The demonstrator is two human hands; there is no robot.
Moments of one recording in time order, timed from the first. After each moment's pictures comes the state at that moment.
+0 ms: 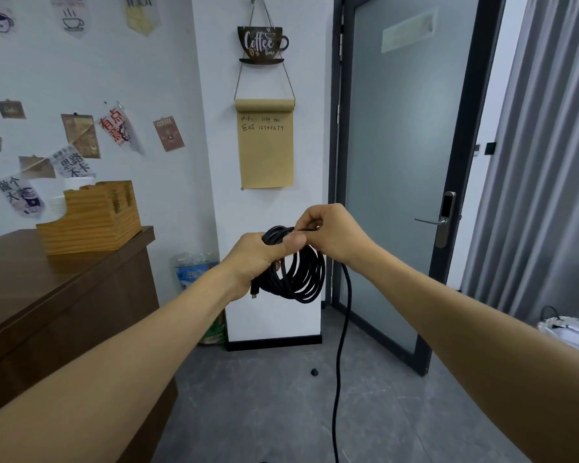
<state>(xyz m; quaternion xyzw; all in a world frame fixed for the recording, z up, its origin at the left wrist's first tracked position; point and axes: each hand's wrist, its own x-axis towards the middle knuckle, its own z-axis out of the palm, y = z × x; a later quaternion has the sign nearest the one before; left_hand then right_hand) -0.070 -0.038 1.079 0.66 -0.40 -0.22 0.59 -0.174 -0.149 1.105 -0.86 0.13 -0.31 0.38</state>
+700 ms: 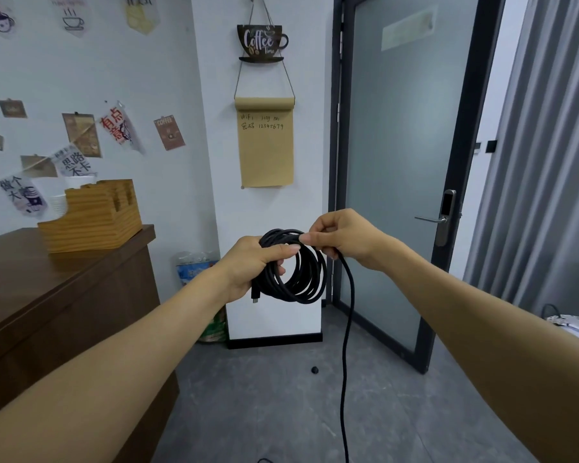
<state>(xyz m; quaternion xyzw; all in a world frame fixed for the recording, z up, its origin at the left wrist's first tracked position) -0.070 -0.033 1.073 0.65 -0.39 -0.27 0.60 -0.189 -0.177 1.099 -0.84 0.12 -0.22 0.47</state>
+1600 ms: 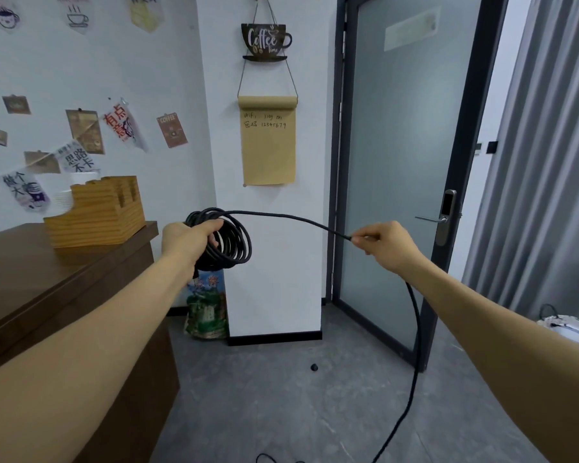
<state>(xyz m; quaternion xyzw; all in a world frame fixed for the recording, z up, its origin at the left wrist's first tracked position) -0.012 0.010 1.082 0.70 -0.17 -0.04 0.70 -0.224 -0.200 1.073 -0.86 0.29 -0.31 0.29</state>
